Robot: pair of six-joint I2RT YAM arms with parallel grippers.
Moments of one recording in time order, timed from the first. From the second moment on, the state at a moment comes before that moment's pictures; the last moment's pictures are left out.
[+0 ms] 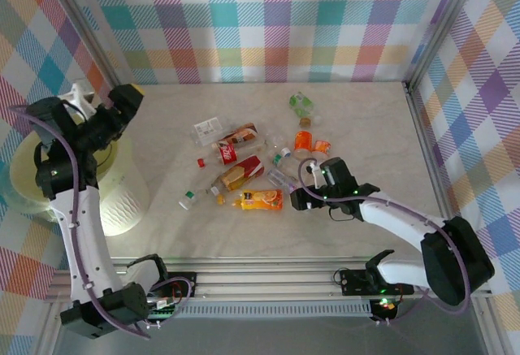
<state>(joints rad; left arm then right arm) 0.34 1.04 1.37 -0.61 0.75 -0.73 0.56 1.24 0.58 -0.24 -0.20 0.27</state>
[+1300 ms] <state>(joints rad) -0.51 1.24 1.05 -0.24 0.24 -0.91 0.68 1.34 0.60 -0.21 0.03 0.24</state>
